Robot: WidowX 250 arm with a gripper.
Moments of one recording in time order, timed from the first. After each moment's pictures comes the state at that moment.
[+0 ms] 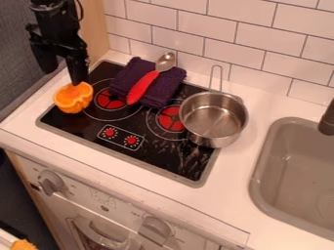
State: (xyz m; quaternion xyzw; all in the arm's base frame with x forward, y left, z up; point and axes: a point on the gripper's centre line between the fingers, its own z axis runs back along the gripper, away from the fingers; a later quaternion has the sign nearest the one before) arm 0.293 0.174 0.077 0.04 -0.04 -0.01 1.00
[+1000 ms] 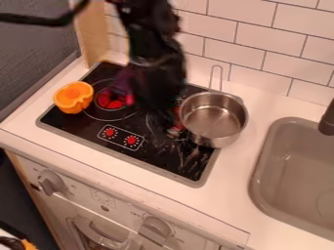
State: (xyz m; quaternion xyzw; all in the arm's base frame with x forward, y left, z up) arm 0.264 -0.012 0.076 0.03 -0.07 -0.33 0.94
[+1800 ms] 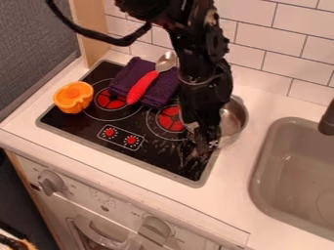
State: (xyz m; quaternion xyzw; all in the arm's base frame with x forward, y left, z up) arm 0.307 -0.047 0.044 0.01 -0.11 -0.40 0.91
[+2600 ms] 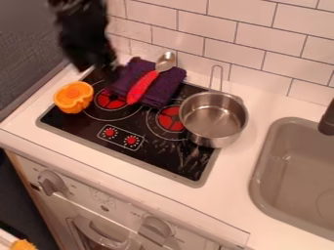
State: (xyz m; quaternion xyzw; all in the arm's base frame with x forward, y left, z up) arm 0.282 0.121 0.094 -0.01 -0.12 -0.07 0.99
